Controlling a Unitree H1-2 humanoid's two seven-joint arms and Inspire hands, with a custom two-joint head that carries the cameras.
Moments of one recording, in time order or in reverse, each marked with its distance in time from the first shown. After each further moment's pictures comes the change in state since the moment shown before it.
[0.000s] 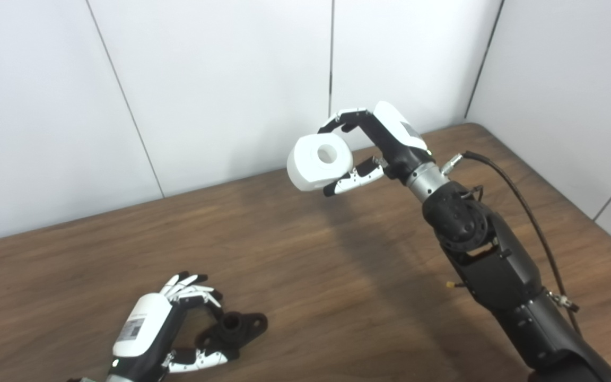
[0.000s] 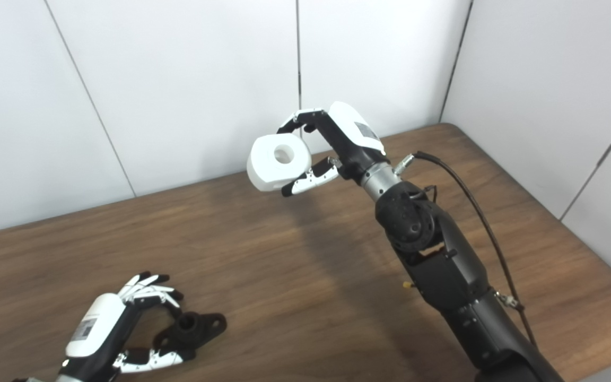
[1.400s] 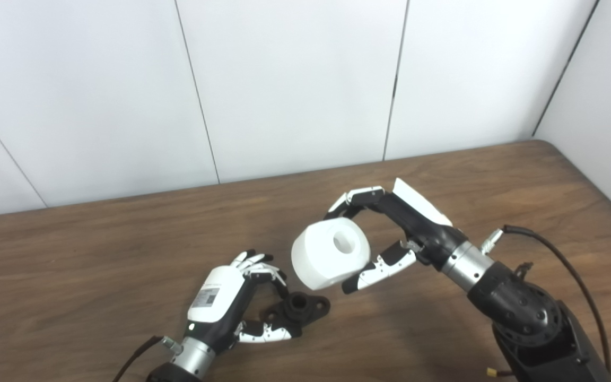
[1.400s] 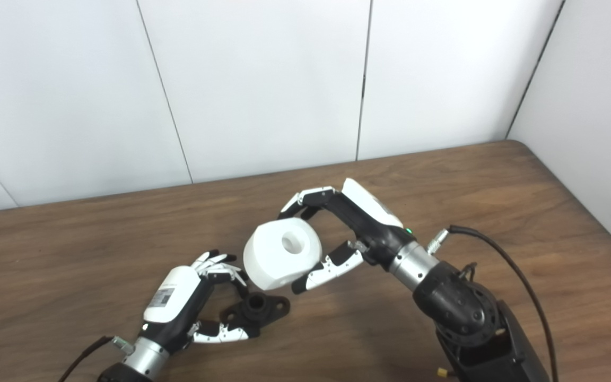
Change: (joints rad) left arm -0.011 -0.105 -0.044 0.001 0.083 0.088 0.042; right arm 0.199 0.074 0.057 -0.290 0.161 0.060 0.233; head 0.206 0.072
